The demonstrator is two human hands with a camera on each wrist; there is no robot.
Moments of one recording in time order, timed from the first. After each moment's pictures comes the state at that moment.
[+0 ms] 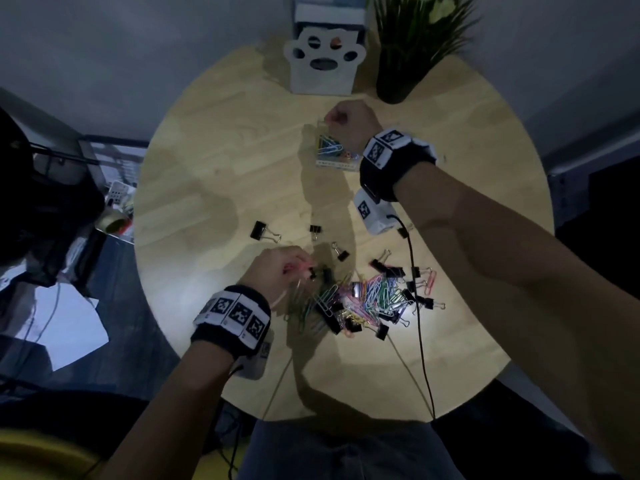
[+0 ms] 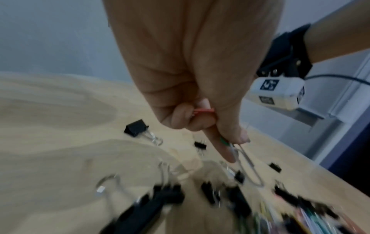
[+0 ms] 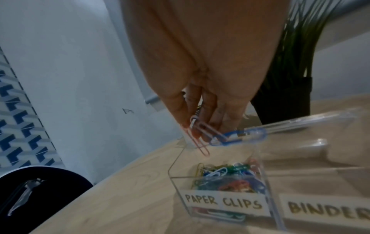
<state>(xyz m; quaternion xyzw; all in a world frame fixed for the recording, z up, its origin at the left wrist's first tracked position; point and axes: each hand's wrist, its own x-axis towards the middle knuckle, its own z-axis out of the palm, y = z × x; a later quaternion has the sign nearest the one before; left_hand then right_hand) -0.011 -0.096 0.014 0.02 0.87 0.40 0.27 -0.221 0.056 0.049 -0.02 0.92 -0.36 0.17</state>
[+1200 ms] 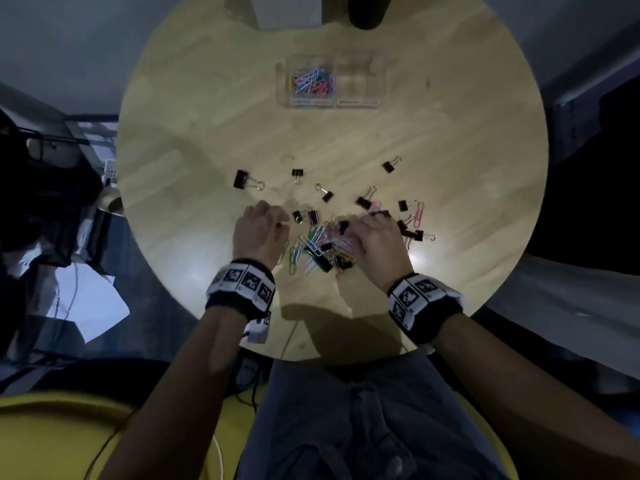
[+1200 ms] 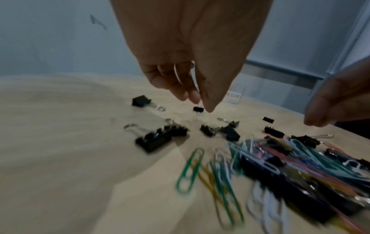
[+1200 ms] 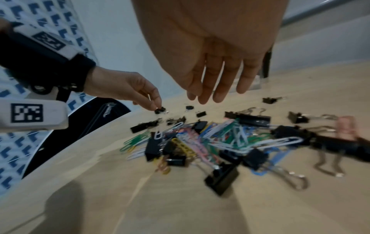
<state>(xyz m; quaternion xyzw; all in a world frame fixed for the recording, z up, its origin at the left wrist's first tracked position) 0.030 -0.076 -0.001 0.00 0.97 0.21 0.15 0.056 0.129 0.007 -0.11 0.96 -0.23 0.10</state>
